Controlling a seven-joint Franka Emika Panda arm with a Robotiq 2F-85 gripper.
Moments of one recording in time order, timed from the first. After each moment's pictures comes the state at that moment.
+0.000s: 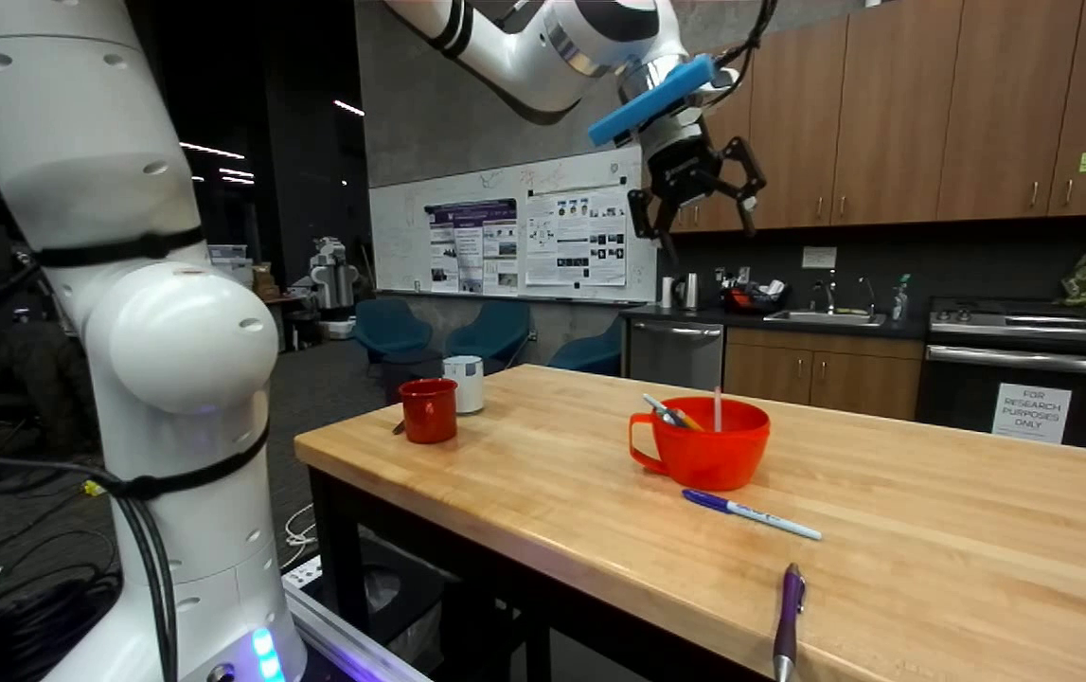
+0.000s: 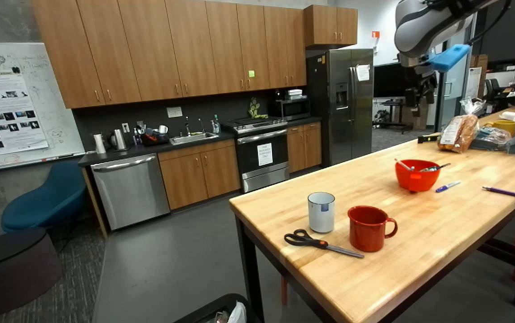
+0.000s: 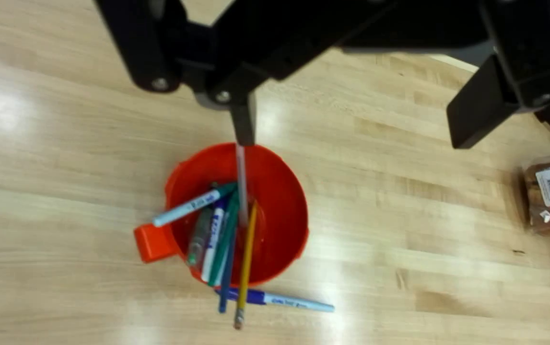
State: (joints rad) arm -0.21 -0.24 -0.27 -2.08 -0.43 1.98 -0.32
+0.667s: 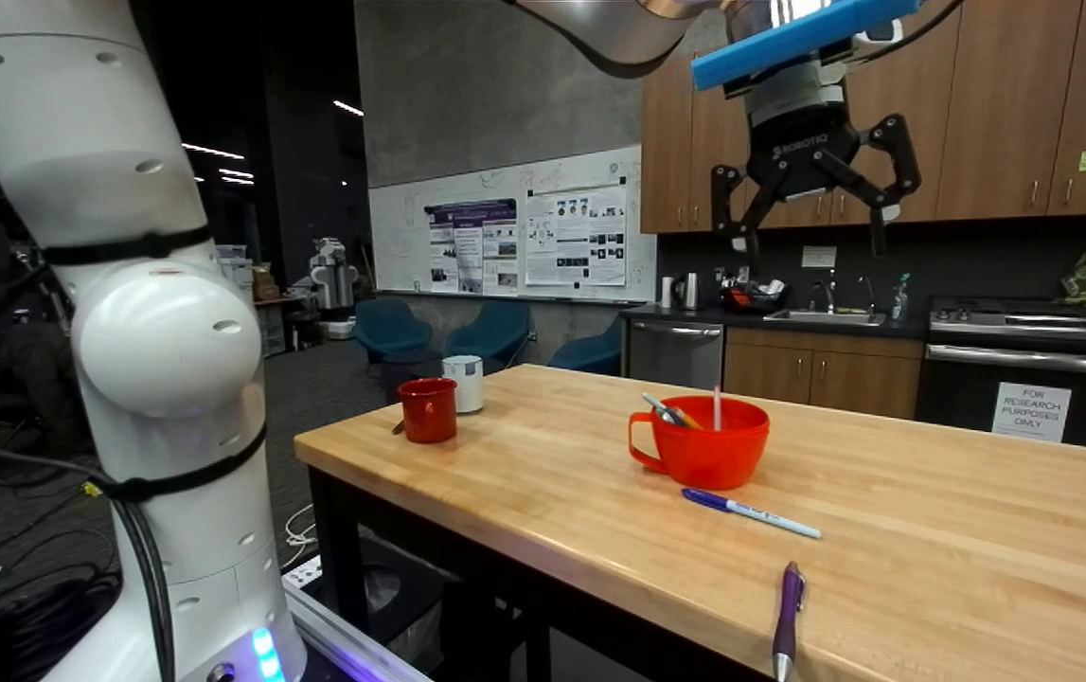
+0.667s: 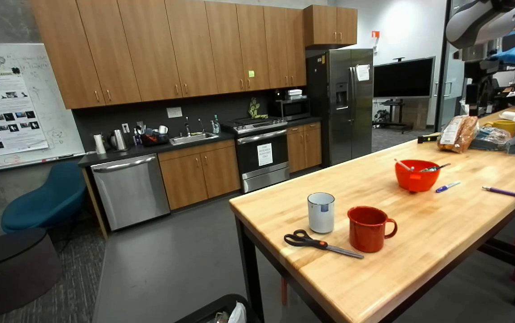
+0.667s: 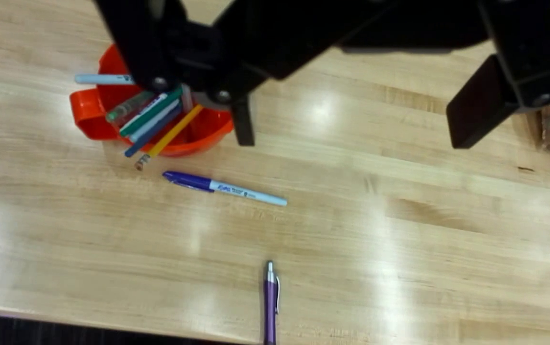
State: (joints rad) arm -0.32 -0.23 -0.51 -2.05 -0.28 1.97 -0.77
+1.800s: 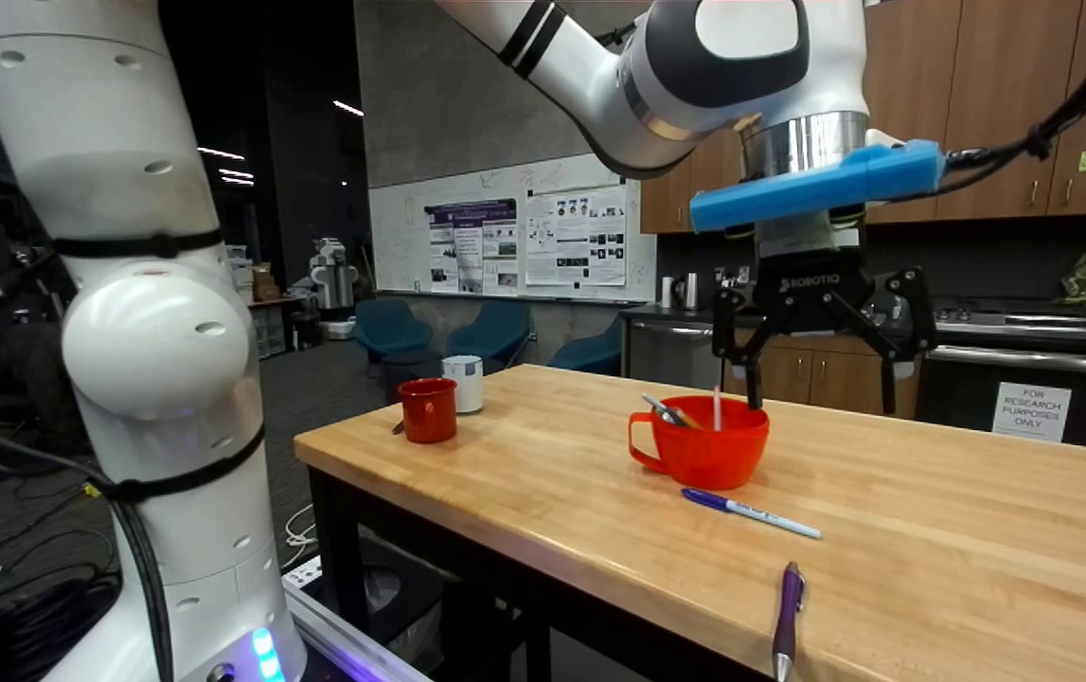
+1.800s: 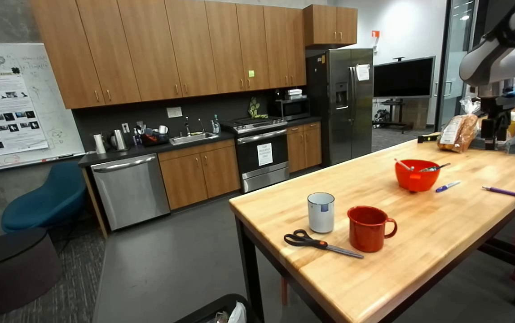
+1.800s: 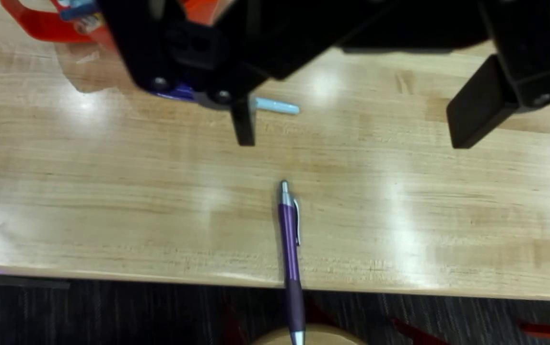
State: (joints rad) arm -0.40 -0.15 -0.56 -2.25 -0.28 2.19 -0.77
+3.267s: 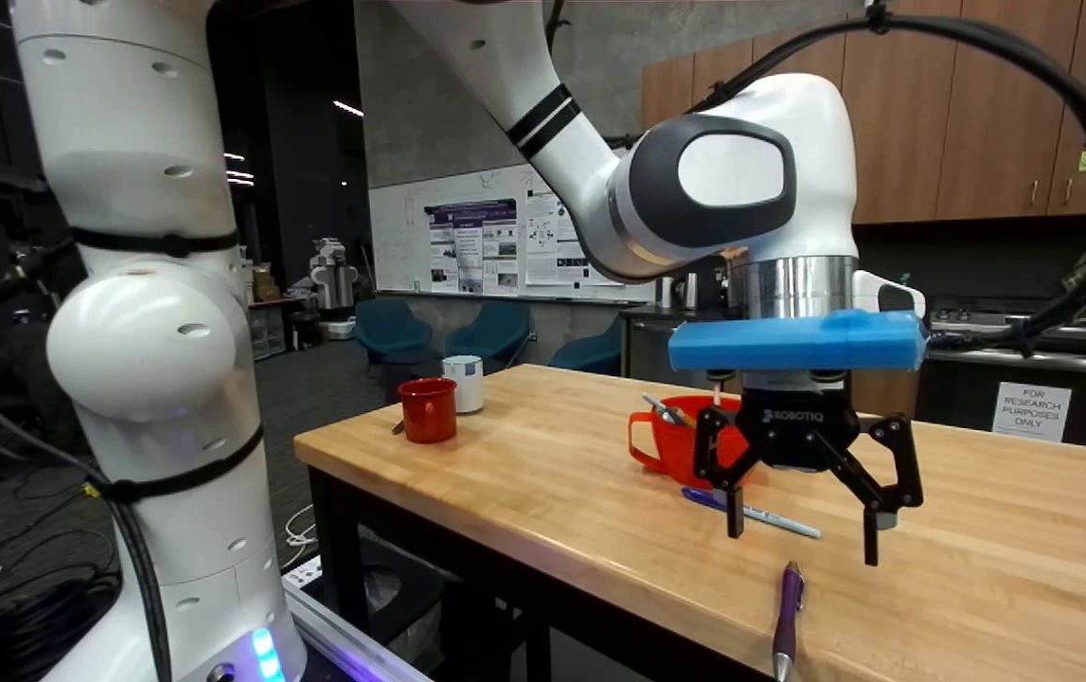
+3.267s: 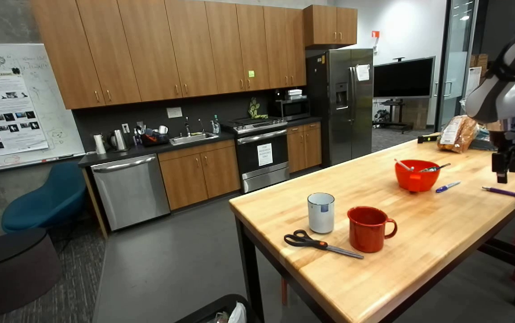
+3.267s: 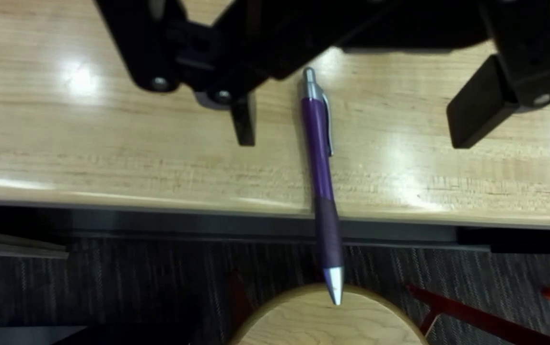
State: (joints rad) arm -0.47 -0.03 -0.57 -2.40 -0.29 2.40 -0.77
